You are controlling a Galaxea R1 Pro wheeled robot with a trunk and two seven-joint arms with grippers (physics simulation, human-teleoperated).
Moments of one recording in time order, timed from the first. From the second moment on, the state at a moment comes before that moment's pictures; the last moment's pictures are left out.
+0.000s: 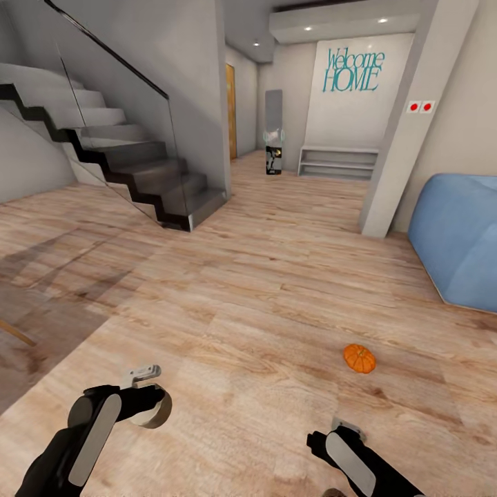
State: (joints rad) left arm -0.30 0.12 -0.01 -1.41 0.49 0.99 0.32; right arm -0.45 -0.11 0.60 -0.75 -1.12 0.37 -0.64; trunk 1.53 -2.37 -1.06
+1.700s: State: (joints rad) left arm -0.29 0.13 -0.02 -1.46 0.80 0.99 0.31; right arm -0.45 -0.11 0.60 -0.55 -1.05 0.23 -0.51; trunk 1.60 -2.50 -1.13
